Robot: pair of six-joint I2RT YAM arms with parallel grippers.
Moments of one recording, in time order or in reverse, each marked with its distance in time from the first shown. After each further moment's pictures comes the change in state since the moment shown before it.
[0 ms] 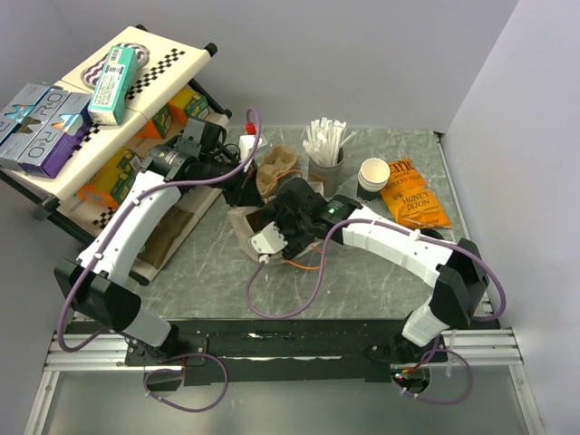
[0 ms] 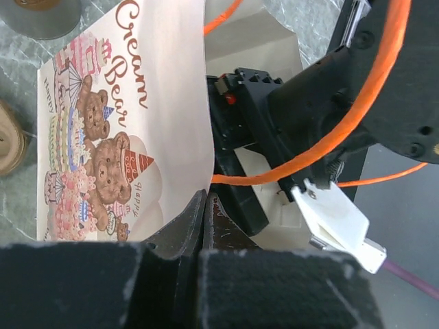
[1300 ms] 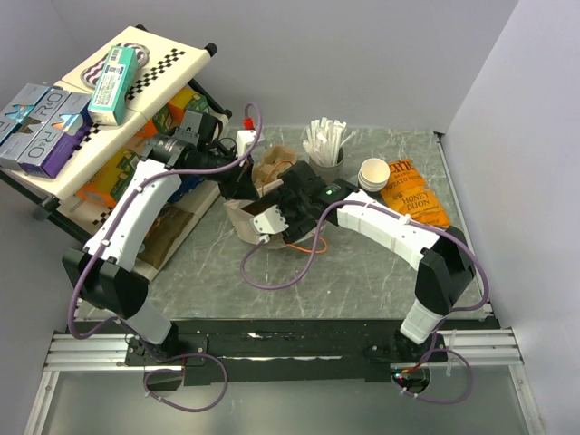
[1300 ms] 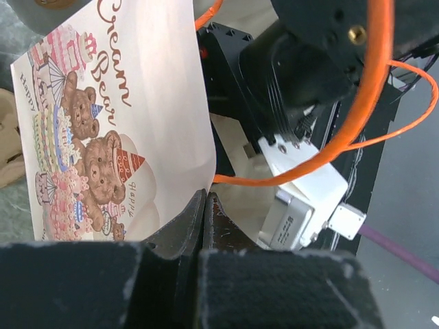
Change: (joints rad) left arm 0.057 0.085 0.093 -0.097 0.033 0.135; right arm -0.104 0.115 0.105 -0.020 -0.039 -0.012
